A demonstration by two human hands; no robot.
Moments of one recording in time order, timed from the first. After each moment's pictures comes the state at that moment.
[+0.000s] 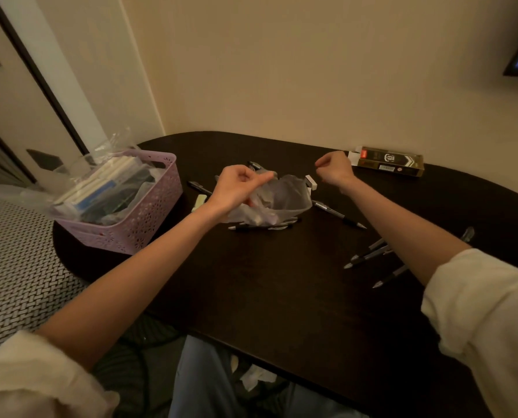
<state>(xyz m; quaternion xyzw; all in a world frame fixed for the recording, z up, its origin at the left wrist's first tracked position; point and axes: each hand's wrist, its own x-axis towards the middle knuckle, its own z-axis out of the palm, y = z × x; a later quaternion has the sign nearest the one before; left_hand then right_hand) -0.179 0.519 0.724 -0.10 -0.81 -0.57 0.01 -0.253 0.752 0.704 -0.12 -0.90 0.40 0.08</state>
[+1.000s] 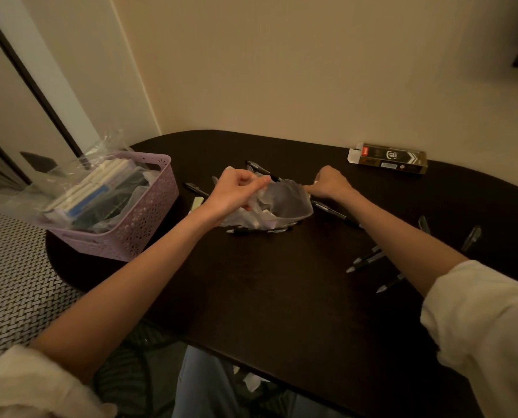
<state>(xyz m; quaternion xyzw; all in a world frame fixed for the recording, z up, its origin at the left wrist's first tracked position) -0.184 0.518 0.724 -0.14 -0.83 -0.54 -0.02 -0.252 0.745 0.684 -0.10 -0.96 0.26 -0.05</state>
